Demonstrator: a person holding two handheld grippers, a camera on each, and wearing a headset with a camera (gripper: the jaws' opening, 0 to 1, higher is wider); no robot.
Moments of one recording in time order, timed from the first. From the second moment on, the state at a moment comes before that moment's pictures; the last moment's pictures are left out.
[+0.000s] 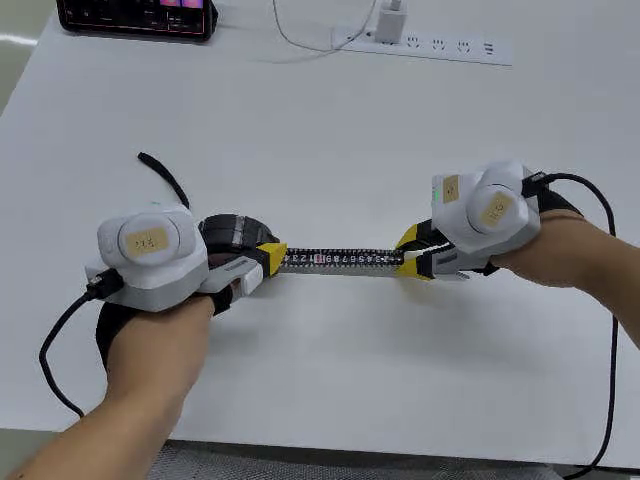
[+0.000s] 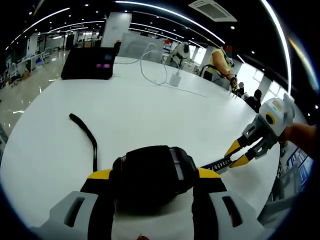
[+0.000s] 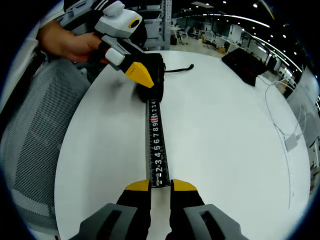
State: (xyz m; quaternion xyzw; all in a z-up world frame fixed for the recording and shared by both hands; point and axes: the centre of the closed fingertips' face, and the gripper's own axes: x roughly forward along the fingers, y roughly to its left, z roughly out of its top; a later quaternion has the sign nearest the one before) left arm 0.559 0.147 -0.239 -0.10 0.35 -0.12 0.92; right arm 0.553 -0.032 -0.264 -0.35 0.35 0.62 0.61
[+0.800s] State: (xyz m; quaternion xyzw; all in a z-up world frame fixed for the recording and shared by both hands) left arm 0.558 0.147 -0.237 -0.11 0.35 -0.12 0.92; right arm 0.551 -0.001 -0.263 -0.32 0.34 0.63 0.62
